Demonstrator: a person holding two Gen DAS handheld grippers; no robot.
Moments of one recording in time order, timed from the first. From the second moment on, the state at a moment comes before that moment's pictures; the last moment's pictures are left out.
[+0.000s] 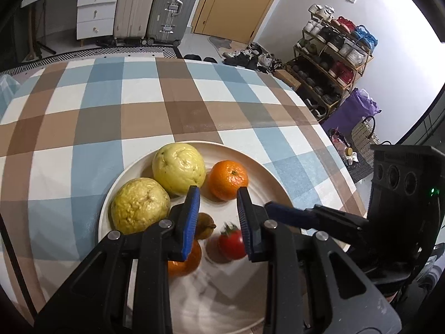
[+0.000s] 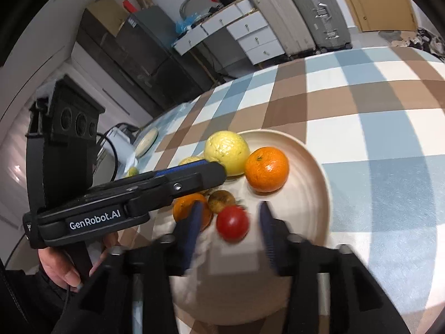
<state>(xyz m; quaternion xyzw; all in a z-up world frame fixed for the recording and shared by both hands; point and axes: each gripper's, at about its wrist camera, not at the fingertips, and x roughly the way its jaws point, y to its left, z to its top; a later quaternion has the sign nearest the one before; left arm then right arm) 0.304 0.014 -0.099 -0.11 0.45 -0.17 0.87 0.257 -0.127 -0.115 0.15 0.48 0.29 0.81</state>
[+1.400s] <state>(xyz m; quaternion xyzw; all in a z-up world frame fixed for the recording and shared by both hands) 0.033 0.003 -0.056 -0.07 0.36 -0.08 0.93 0.035 -0.178 -0.022 0.11 0.36 0.21 0.90</state>
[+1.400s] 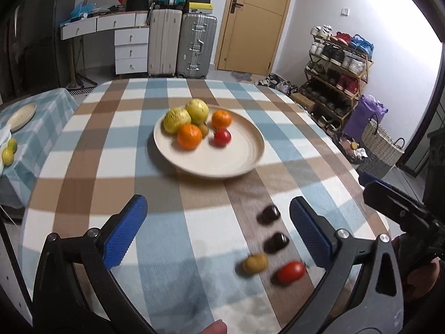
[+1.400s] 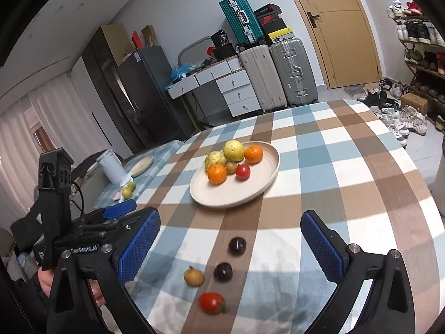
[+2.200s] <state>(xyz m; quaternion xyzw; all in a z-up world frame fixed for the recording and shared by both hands) -0.001 0.015 -0.099 -0.08 0.40 -0.07 0.91 -0.017 -0.151 -0.083 0.08 0.43 0.22 0.87</state>
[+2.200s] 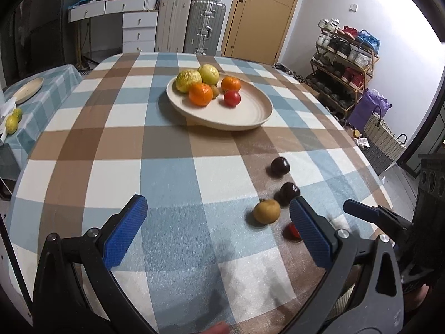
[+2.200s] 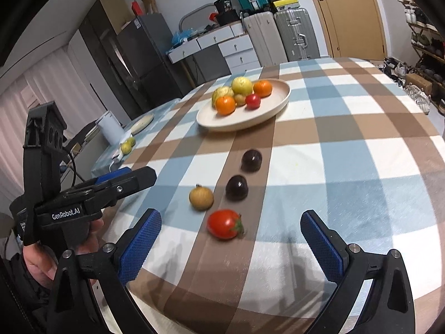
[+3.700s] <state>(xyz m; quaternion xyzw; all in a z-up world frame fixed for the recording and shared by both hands) 0.006 0.021 -0.115 -0.08 0.41 -0.07 0.91 -0.012 -0.142 -0.105 0.08 0.42 0.24 0.87</state>
